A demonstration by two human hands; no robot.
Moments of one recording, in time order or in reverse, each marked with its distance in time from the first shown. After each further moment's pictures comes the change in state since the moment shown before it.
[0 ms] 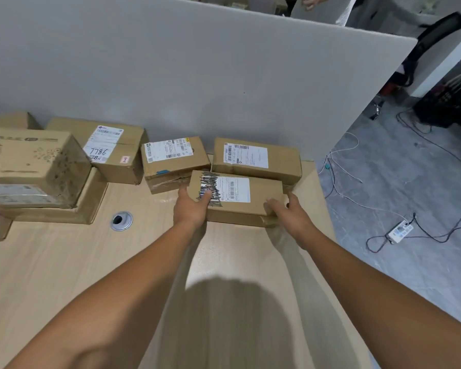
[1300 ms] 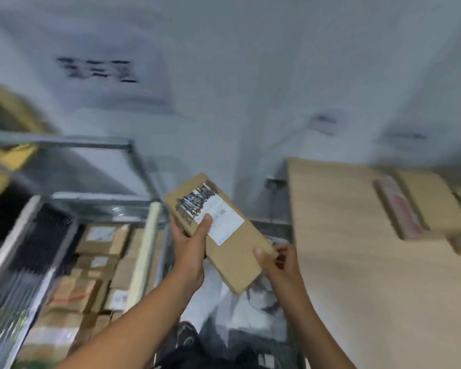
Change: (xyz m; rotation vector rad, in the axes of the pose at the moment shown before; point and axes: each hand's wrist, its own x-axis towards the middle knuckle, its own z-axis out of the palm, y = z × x) left_hand -0.672 -0.373 -0.407 -1.357 1.538 -0.051; right_hand -0.647 0.026 0.401 -0.437 -1.363 -0.498
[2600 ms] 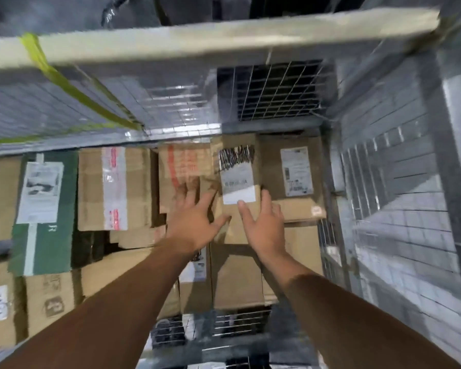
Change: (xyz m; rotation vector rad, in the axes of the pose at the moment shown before) left_hand 0.345 -0.199 -0.588 0.975 0.882 -0.449; right_hand 0.340 0.356 0.727 -1.368 -1.088 -0.585
